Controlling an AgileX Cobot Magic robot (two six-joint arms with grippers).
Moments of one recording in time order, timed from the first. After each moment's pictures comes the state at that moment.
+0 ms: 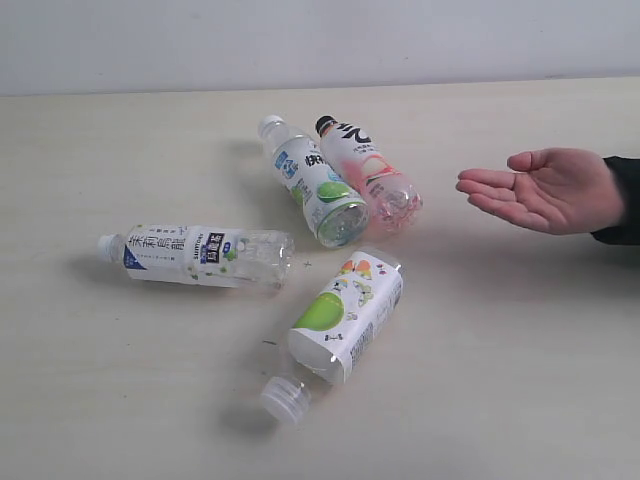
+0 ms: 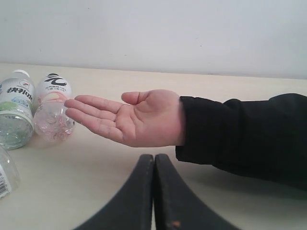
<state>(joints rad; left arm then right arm) -0.18 0.00 0.00 0.21 -0.19 -0.26 0.19 0.00 0.00 0.11 0.32 -0.13</state>
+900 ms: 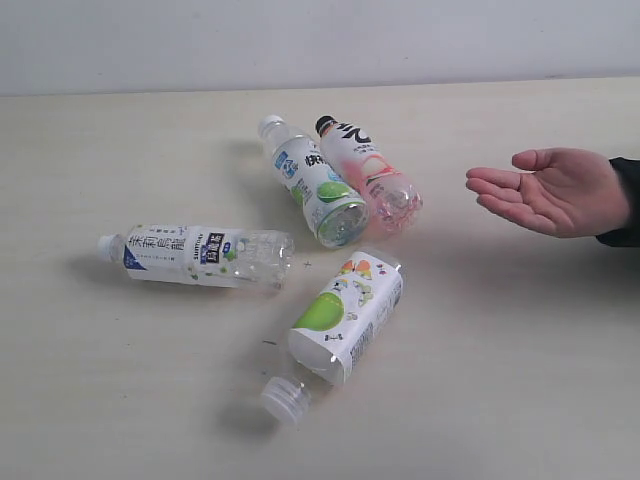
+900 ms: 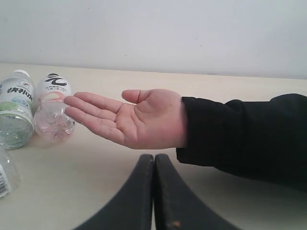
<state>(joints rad) -0.18 0.74 -0.63 -0.29 -0.54 -0.02 0.19 0.00 0.00 0.11 0.32 -0.13</state>
